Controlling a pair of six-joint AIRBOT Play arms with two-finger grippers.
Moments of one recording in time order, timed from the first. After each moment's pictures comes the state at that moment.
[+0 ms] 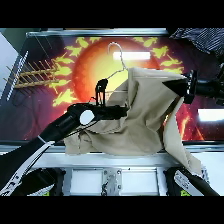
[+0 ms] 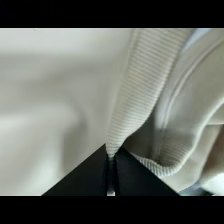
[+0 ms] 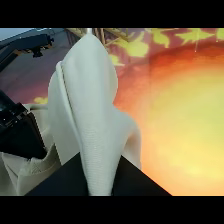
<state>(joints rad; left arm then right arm) -0.73 -1.22 1.02 1.18 -0.66 -2.00 -0.37 -1.08 1.10 -0.23 1.47 0.16</state>
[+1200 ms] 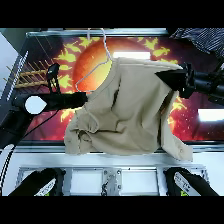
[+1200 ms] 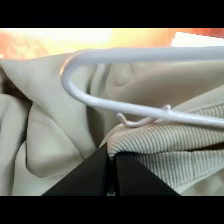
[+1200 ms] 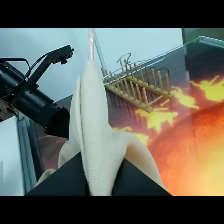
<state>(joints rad) -0.30 -0.98 1.00 1.21 -0.93 -1.87 -0.23 -1.04 1.10 0.00 1.42 0.31</state>
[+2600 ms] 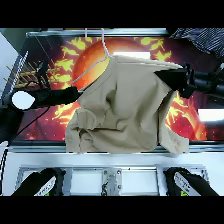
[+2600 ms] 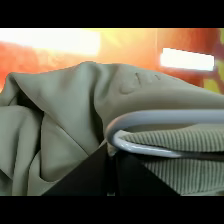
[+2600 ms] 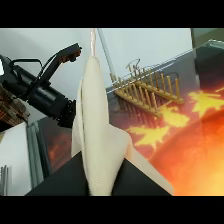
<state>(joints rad) -0.16 -0.98 1.00 1.10 -0.94 -1.72 -0.23 -1.04 1.10 0.01 1.42 0.33</state>
